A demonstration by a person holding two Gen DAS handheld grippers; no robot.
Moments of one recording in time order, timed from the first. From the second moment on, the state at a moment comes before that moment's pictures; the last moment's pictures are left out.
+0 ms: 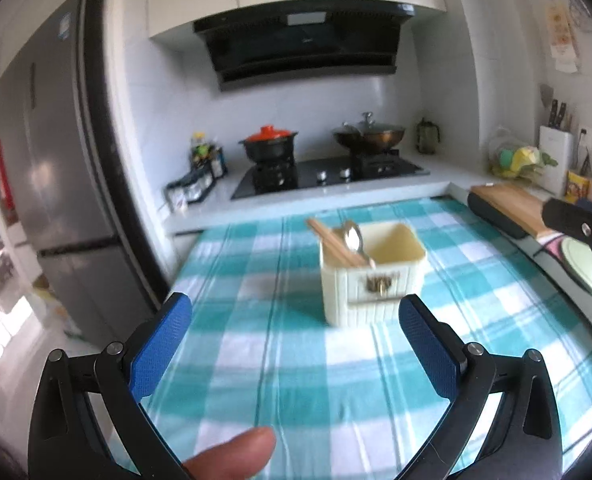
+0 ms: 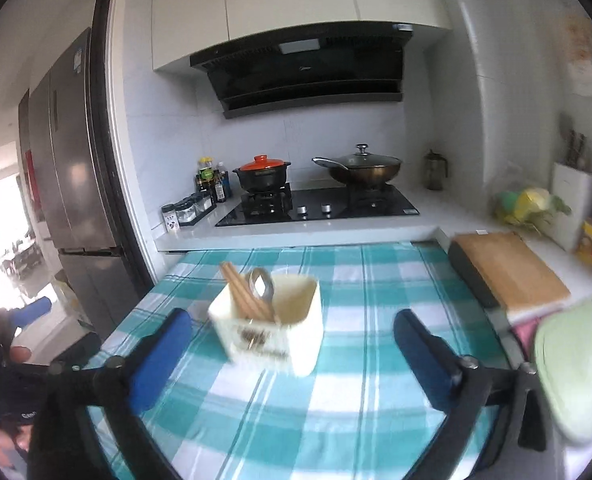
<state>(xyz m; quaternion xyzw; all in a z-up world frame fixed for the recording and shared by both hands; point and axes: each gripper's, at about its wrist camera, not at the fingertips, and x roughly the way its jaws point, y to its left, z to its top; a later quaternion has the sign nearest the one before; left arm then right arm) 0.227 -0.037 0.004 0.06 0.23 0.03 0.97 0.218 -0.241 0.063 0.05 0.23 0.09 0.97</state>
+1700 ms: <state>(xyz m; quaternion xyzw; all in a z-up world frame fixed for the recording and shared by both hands) 0.161 -0.019 0.026 0.02 0.27 0.04 0.96 0.126 -0.170 0.086 -0.04 0.26 0.06 0.96</state>
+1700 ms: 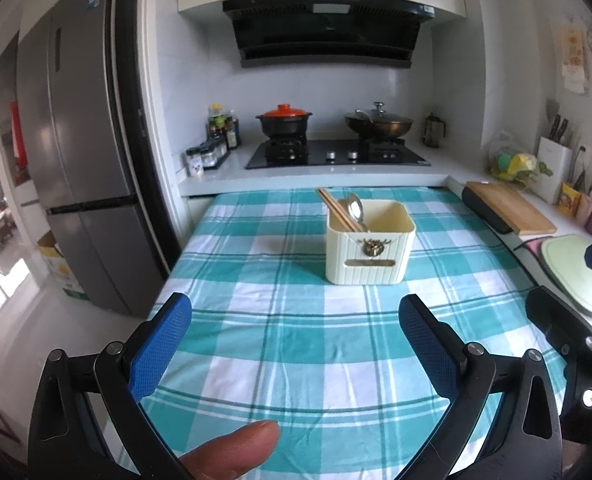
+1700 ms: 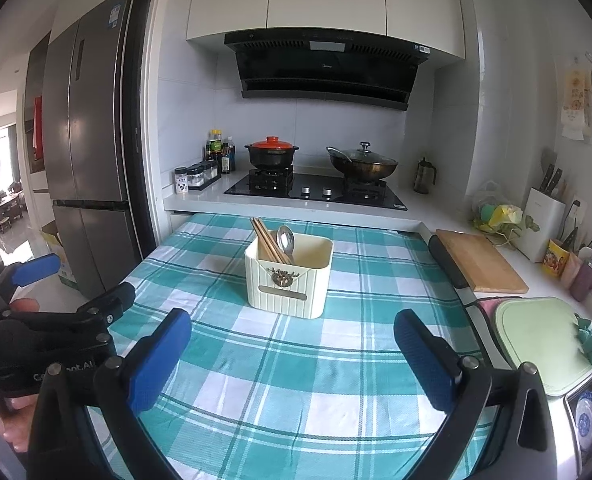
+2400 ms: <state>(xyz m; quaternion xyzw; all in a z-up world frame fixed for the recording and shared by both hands) 0.162 -0.024 0.025 0.02 0.27 0.04 0.96 0.130 -0.171 0.085 -0.05 0.26 0.05 0.96</state>
